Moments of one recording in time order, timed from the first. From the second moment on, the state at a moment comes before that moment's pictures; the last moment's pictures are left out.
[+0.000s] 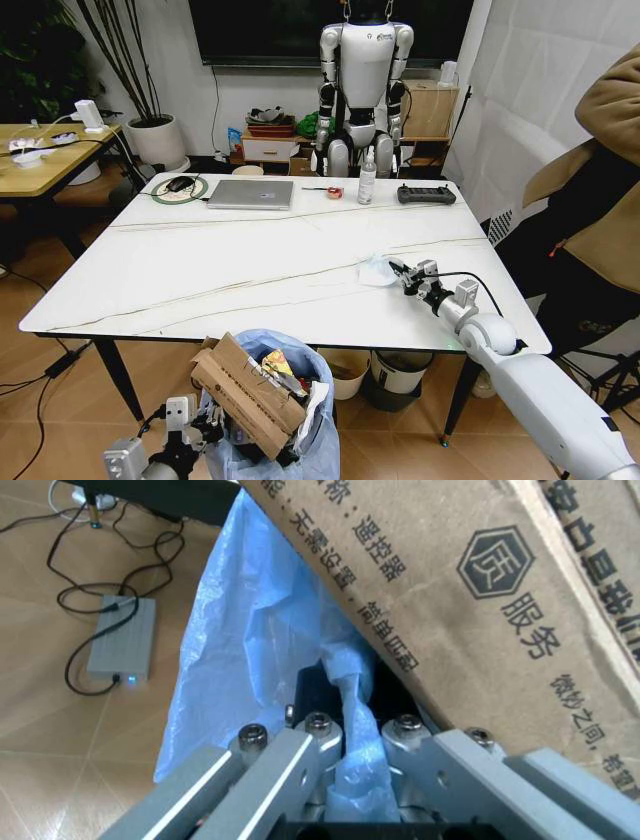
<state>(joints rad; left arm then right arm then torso) 1.97 -1.15 -0.60 -2.32 -0.71 0.31 -0.11 -0.83 0.95 0.10 1.41 0.66 -0.01 -0.28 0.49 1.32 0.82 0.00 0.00</state>
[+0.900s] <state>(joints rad) 1.98 -1.16 -0.60 -2.33 -0.71 0.31 -0.11 -1.04 0.72 -0.18 2.21 0.89 0.02 -0.28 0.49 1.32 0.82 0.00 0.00</state>
